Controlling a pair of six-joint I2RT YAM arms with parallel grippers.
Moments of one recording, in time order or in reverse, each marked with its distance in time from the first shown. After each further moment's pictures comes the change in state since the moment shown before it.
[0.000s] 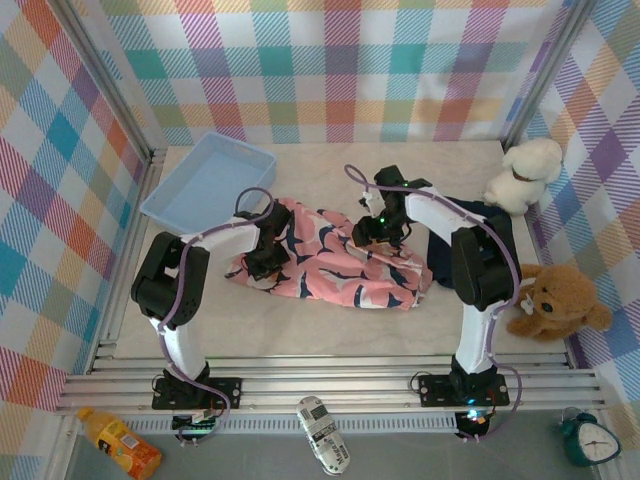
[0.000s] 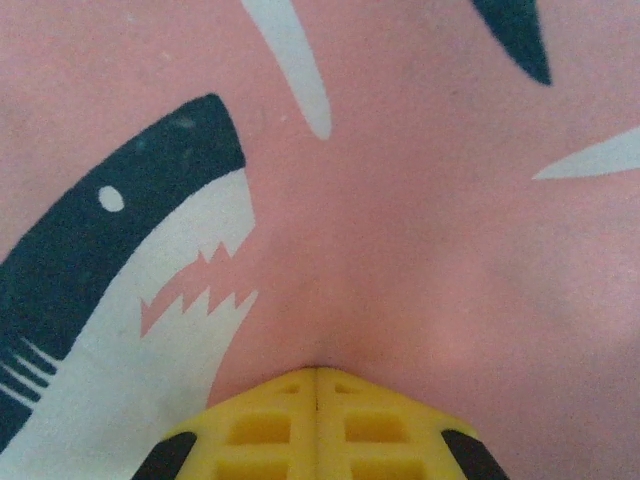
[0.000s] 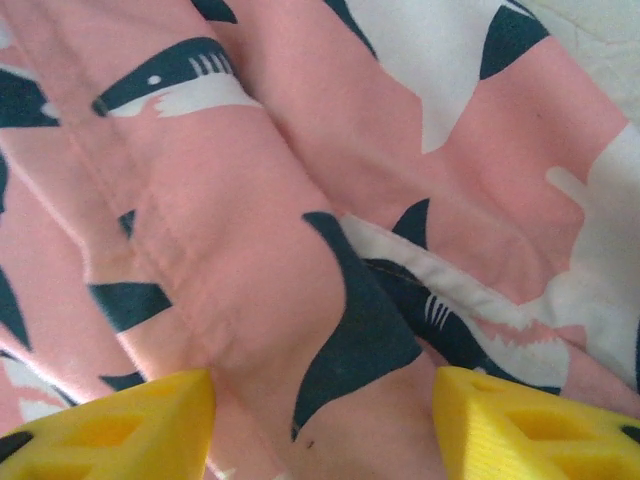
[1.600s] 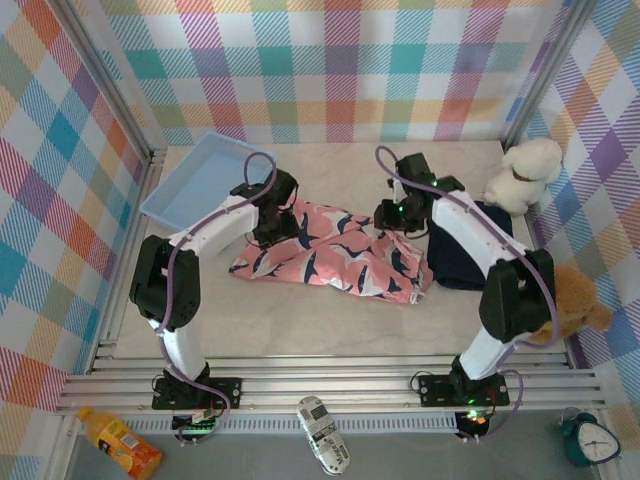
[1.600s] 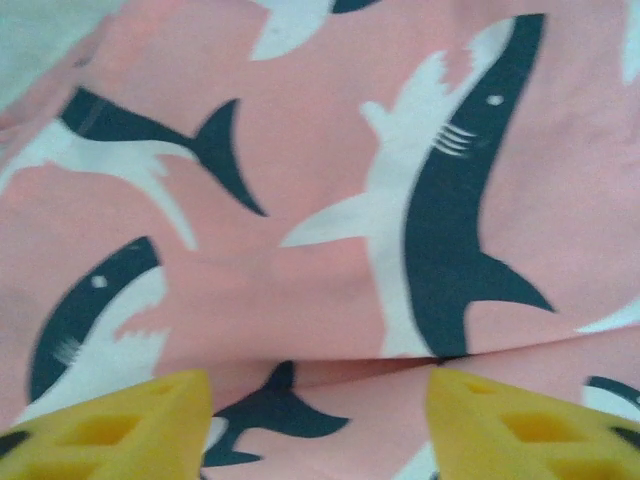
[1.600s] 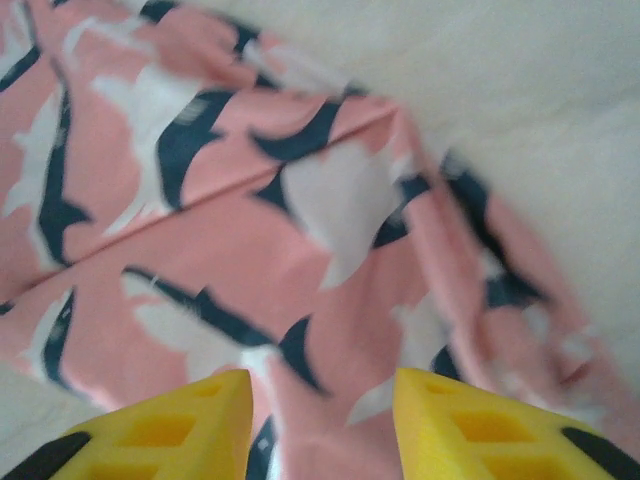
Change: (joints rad) left arm -0.022 -0.009 0.281 -0.092 0.010 0.156; right arm -0.016 -0.286 -0.117 0.005 0.153 0.285
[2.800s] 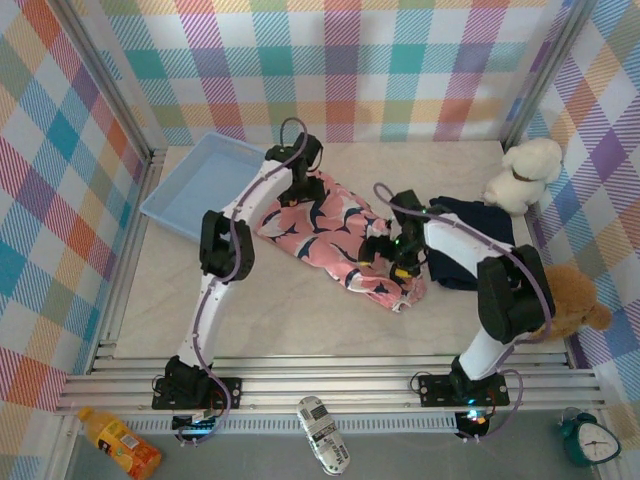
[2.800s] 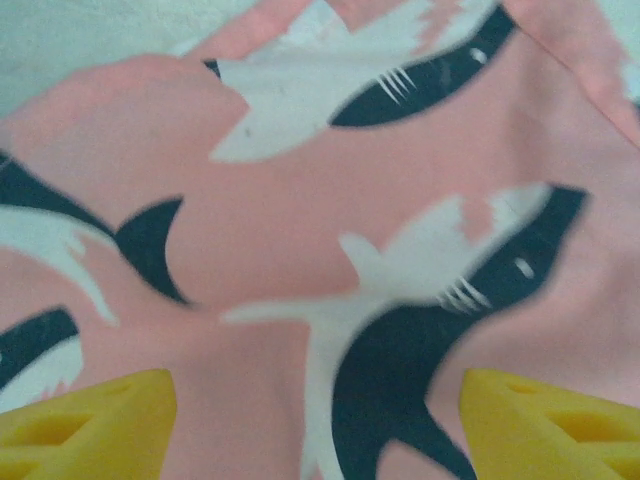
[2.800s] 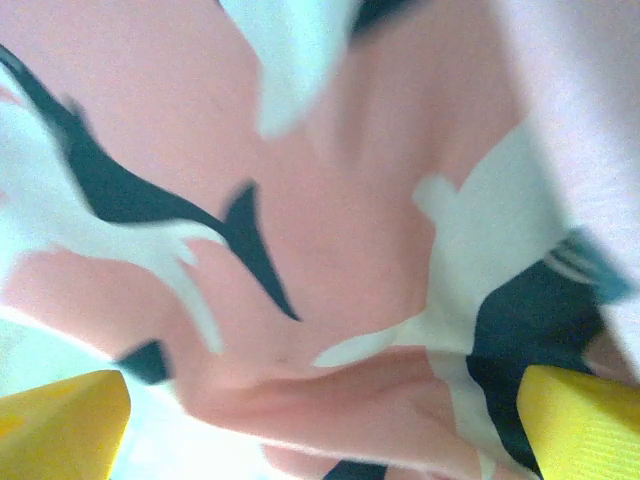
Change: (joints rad) left arm 0.040 0.628 0.928 -0.261 -0.024 0.234; right arm 0.008 0.004 -0.202 0.032 -0.133 0.159
